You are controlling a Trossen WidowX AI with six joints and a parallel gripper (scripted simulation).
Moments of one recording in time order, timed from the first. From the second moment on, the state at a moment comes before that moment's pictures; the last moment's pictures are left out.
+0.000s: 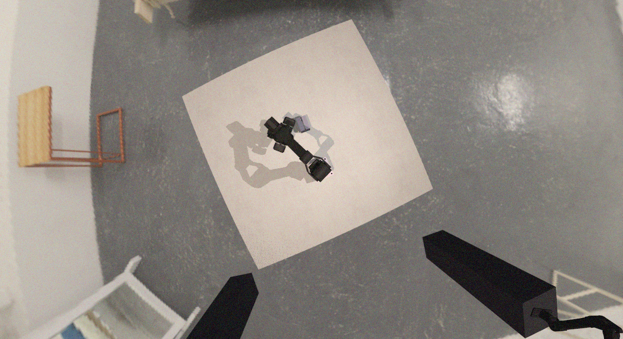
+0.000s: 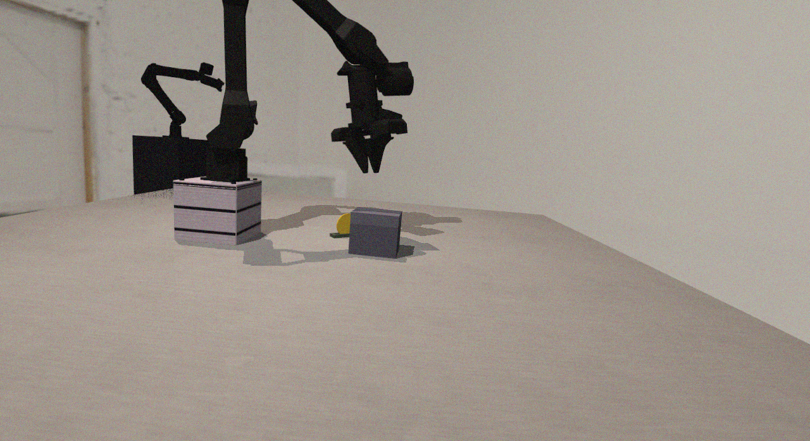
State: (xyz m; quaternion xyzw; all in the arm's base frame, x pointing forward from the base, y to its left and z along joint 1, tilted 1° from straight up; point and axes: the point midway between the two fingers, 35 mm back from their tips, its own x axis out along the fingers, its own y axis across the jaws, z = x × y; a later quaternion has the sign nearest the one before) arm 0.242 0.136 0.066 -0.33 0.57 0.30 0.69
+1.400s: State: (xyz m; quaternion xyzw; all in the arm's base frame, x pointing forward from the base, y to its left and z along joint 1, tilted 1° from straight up) arm 0.215 0.115 -0.031 -0.28 0.64 0.29 0.65
